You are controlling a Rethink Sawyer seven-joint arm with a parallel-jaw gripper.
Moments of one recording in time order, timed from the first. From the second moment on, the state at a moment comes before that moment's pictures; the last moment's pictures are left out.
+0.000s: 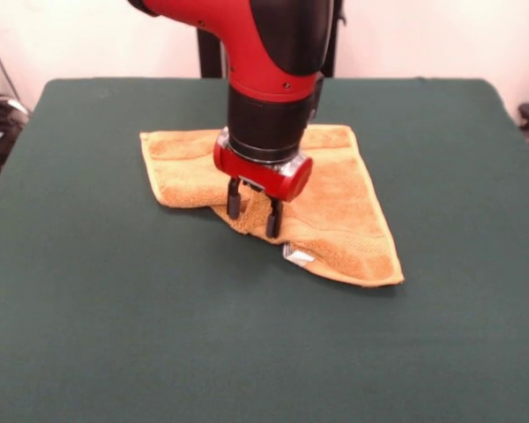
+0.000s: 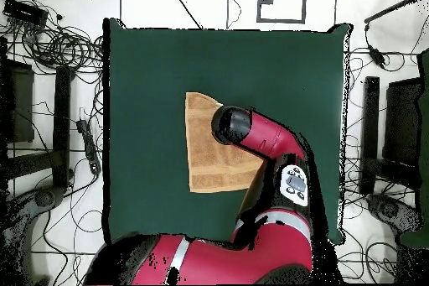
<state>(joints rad) -0.09 -0.32 -0.22 1.46 0.27 0.41 1.91</state>
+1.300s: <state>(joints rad) -0.11 -0.28 -0.21 1.46 0.27 0.38 1.91</state>
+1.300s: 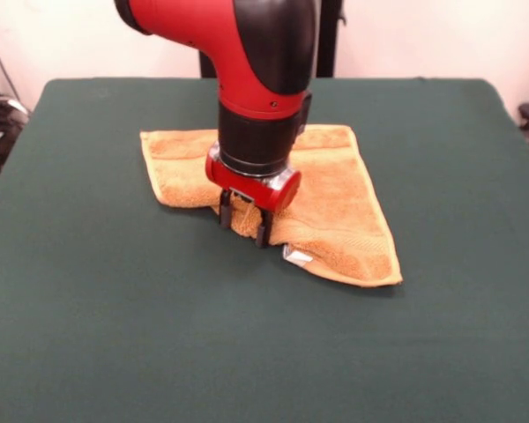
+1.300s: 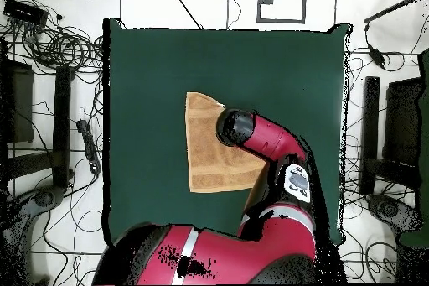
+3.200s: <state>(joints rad) -0.09 -0.28 -0.22 1.44 0.27 0.43 1.91</state>
